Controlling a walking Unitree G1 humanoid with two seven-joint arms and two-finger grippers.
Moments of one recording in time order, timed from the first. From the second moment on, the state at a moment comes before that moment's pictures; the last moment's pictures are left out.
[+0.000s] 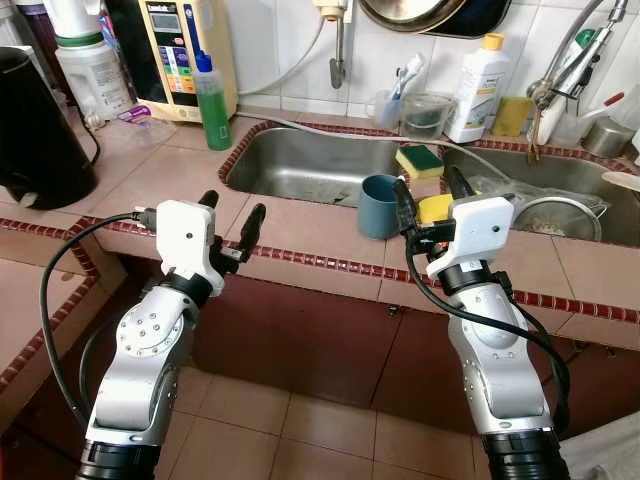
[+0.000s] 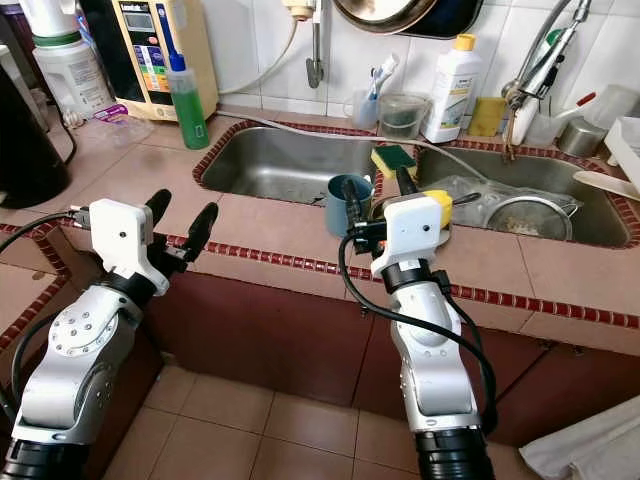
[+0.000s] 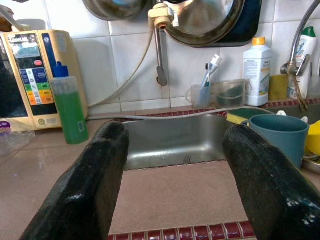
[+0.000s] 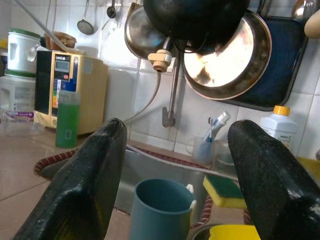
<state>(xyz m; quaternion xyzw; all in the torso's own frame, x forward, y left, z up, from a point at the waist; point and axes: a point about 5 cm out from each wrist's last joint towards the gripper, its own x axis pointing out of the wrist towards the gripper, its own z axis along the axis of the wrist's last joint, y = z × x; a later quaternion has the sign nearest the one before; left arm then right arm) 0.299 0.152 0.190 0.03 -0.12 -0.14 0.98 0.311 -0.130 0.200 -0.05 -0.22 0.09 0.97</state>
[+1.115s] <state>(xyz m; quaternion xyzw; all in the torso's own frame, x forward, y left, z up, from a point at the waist) 0.297 0.143 0.186 0.02 -0.11 -0.17 0.98 0.311 -0.139 0.190 -0.06 -0.20 0.08 0.98</state>
